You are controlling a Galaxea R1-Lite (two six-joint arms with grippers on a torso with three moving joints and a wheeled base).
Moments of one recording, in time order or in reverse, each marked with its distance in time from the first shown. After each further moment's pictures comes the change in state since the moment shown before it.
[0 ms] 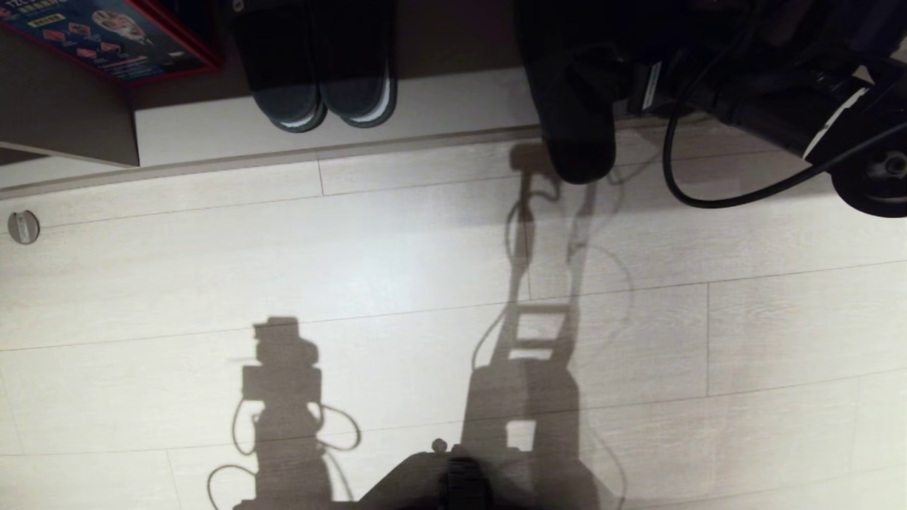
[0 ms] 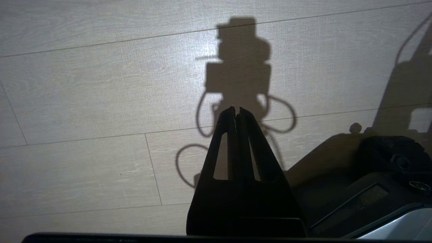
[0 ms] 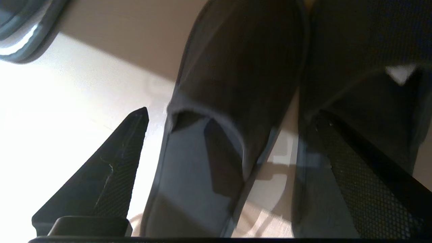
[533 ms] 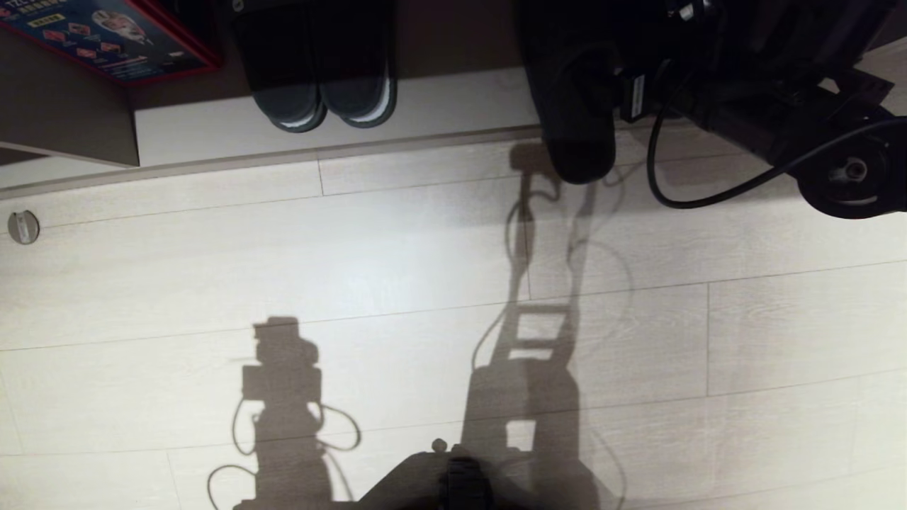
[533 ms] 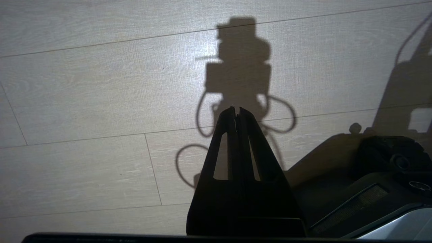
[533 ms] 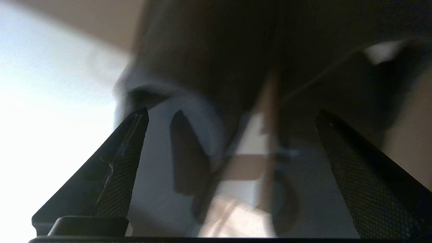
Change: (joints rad) left arm 0.000 0.000 0.001 0.000 0.000 0.000; right arm 0.004 0.057 -0.033 -0.037 -0.151 -0.096
